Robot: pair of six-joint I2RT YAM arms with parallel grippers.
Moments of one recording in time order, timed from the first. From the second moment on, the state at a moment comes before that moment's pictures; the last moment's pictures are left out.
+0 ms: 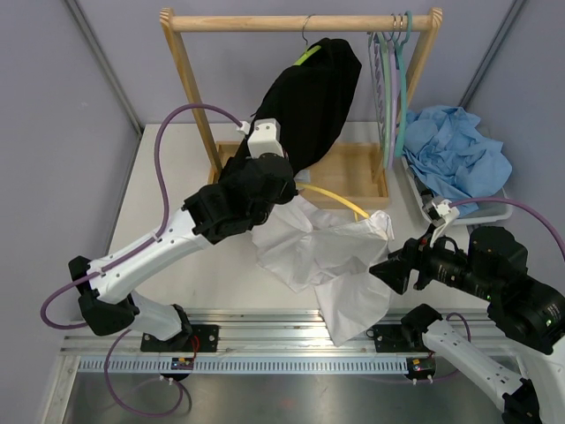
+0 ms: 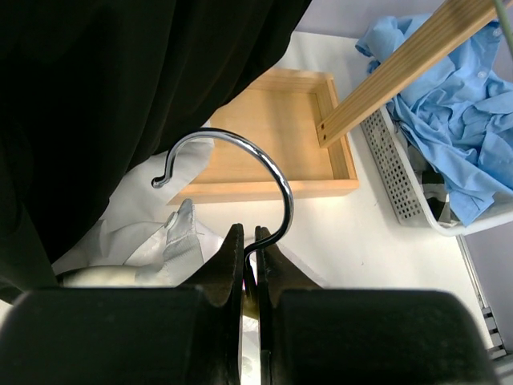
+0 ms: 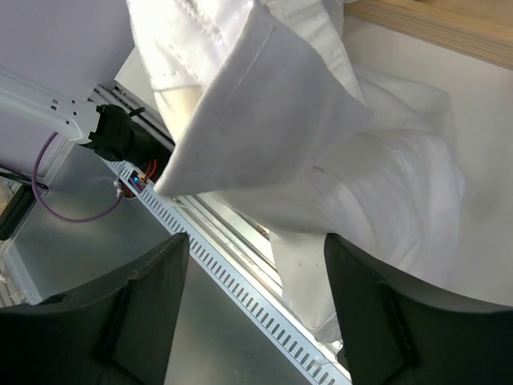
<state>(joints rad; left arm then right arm) -1.04 1.41 1.62 -0.66 -0.69 -0.65 0.57 0.57 1.26 -1.10 -0.31 0.36</state>
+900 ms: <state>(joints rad) -0.85 1.68 1.92 -0.64 -0.55 -0.70 0.57 0.50 1.25 -1.12 -0.27 0.37</state>
